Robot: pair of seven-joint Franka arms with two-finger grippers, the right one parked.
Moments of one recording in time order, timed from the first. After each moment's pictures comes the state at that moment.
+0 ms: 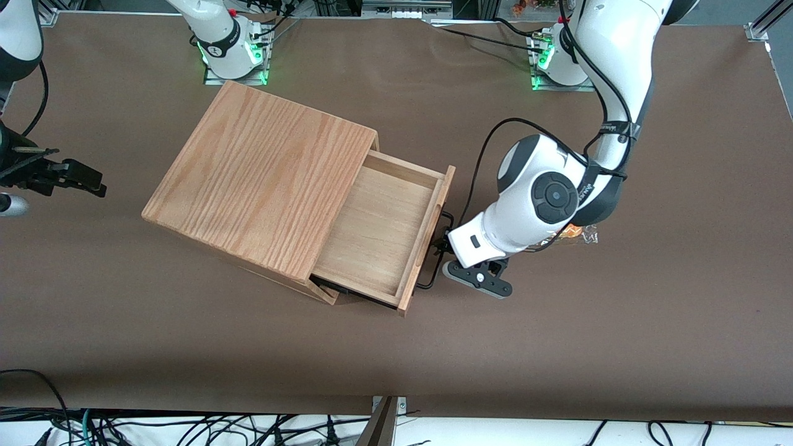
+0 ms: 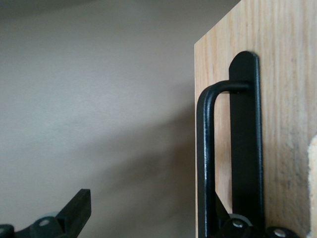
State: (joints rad) arm -0.35 0.70 -0.13 -1.23 -0.17 2.06 -0.06
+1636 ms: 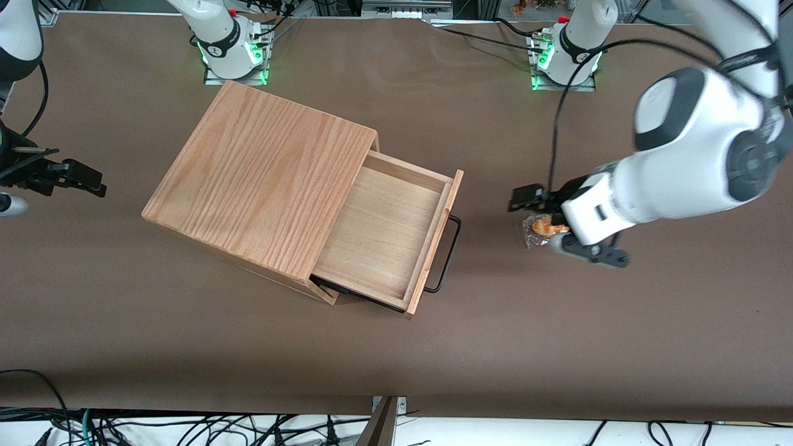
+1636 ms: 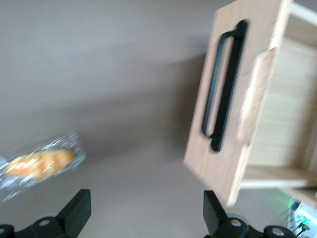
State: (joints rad) arm -0.15 0.45 -0.10 -1.19 -0.29 1.51 -0.09
